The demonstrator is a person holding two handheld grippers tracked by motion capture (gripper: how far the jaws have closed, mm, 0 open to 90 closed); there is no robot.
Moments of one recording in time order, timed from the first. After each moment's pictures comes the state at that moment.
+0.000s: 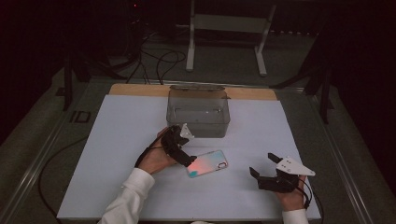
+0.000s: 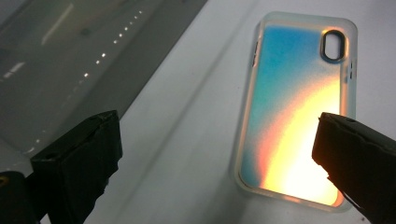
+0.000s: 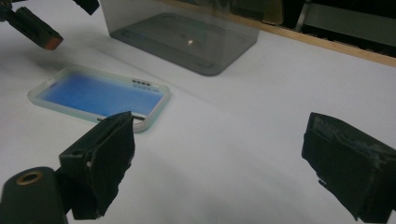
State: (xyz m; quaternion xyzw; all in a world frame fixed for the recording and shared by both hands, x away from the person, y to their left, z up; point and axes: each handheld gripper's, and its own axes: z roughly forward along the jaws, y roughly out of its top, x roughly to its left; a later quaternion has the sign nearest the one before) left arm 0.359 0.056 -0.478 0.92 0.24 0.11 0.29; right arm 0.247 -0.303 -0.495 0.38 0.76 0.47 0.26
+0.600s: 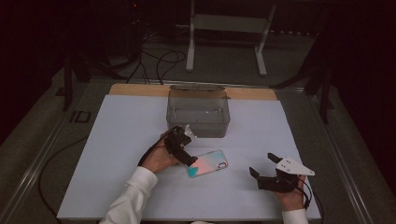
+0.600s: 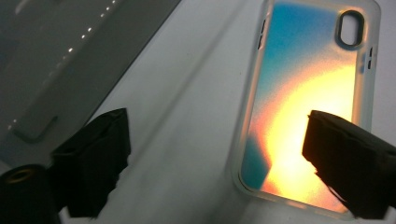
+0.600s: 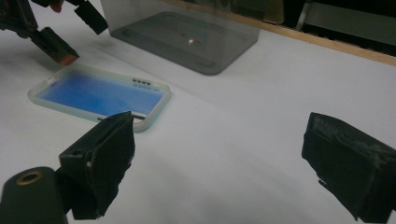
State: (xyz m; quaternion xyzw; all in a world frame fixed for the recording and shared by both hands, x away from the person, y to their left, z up) left arm 0.369 0.048 -0.492 0.93 0.26 0.07 0.26; right arm 0.248 -0.302 -0.496 0.38 0.76 0.47 0.26
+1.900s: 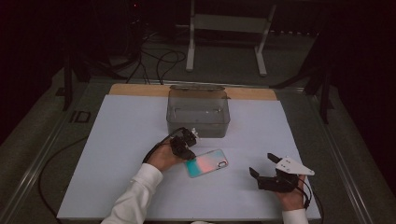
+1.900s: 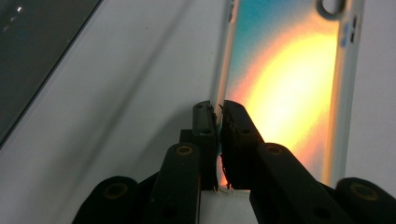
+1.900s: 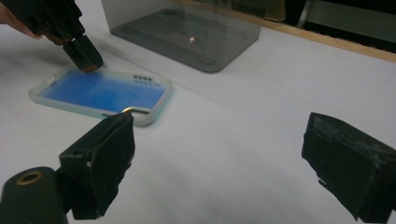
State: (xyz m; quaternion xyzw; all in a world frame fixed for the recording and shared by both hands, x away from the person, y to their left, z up) left arm 0.376 0.031 -0.499 0.95 0.25 0.00 0.20; right arm 0.248 -0.302 -0.497 0.38 0.76 0.46 0.26
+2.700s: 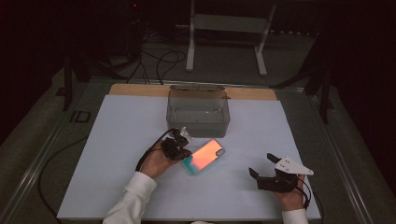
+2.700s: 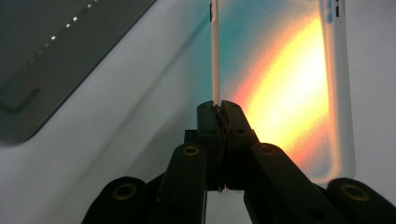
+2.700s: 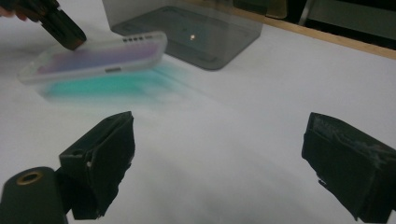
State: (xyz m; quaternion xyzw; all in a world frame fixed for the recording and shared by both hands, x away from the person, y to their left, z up) left arm 0.352 0.063 -0.484 0.91 0.29 0.05 0.28; right arm 0.249 -0.301 -0.498 0.38 0.76 0.46 0.26
